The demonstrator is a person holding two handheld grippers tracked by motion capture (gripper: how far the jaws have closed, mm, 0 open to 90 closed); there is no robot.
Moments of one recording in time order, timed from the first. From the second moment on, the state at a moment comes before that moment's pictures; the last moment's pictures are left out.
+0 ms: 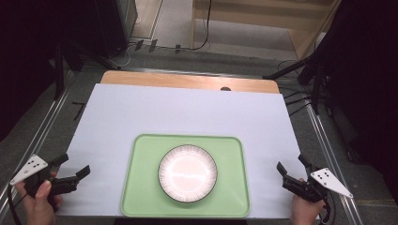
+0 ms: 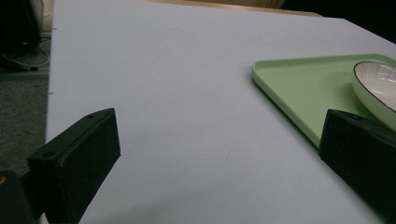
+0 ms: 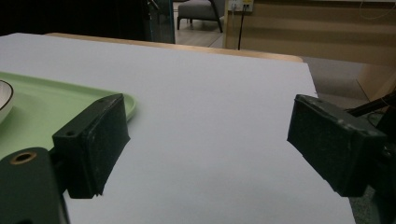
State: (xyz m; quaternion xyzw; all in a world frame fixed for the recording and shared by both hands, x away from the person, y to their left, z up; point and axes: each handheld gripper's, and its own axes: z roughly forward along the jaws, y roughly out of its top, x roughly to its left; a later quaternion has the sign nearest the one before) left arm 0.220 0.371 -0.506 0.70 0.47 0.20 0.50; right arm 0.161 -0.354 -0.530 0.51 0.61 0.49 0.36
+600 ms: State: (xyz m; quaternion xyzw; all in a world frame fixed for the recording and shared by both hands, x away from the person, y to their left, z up) left arm 0.224 0.372 -0.511 0.69 0.48 0.19 0.50; right arm 0.161 -0.356 -0.530 0.51 0.61 0.50 0.35
